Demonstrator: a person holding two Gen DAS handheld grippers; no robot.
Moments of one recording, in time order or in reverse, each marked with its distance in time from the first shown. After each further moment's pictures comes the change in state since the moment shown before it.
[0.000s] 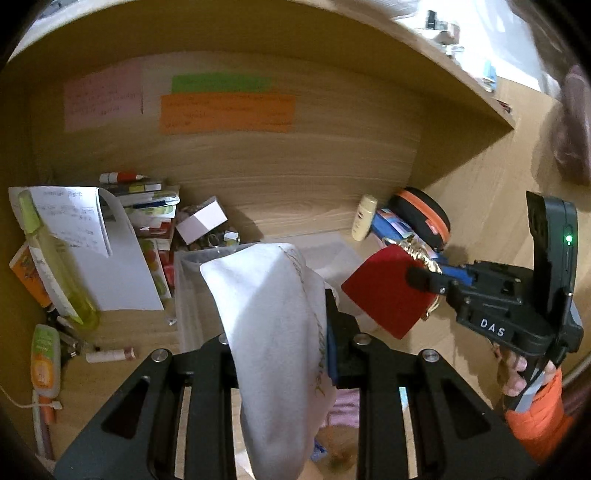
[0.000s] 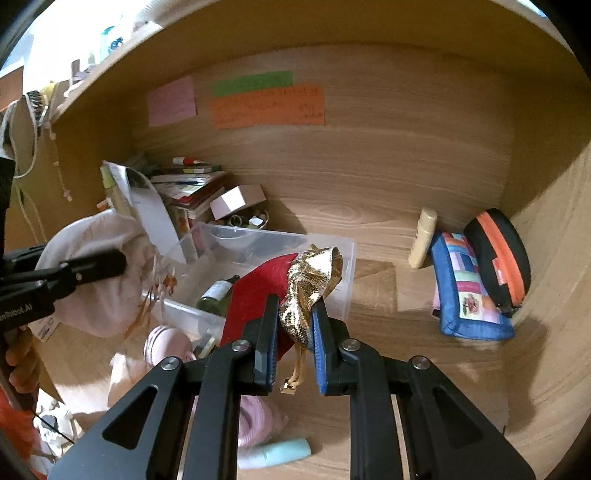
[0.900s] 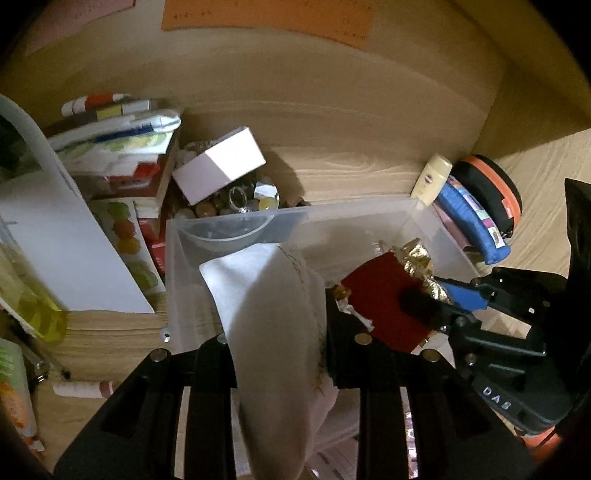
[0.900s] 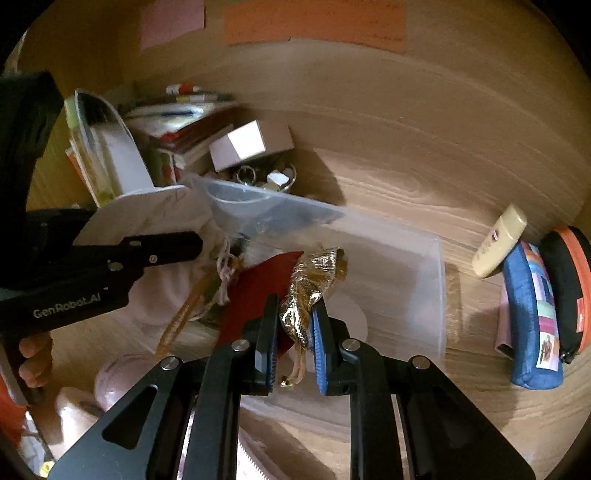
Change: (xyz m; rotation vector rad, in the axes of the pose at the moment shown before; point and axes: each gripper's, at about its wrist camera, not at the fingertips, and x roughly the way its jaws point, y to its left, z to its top) left arm 0.127 0.064 0.000 -0.062 0.196 0.027; right arm 0.123 0.036 0.010 -0.131 0.190 -0.013
